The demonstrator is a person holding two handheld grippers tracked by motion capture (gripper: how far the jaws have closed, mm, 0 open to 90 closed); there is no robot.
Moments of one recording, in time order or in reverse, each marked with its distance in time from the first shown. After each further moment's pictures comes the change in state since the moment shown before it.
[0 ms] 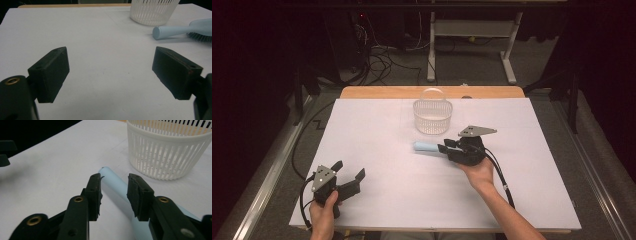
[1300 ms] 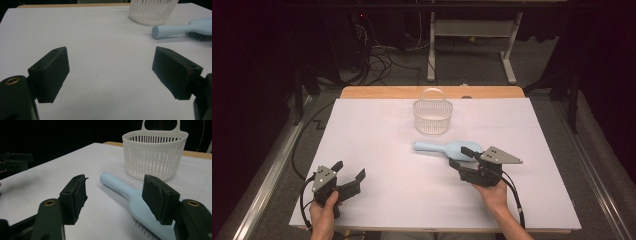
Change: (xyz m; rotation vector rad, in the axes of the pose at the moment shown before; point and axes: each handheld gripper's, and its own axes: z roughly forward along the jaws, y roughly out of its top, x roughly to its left) left arm -0.001 0.000 0.000 0.002 -0.002 0.005; right arm 0.003 -0.058 -0.039 -0.278 -0.002 -0.016
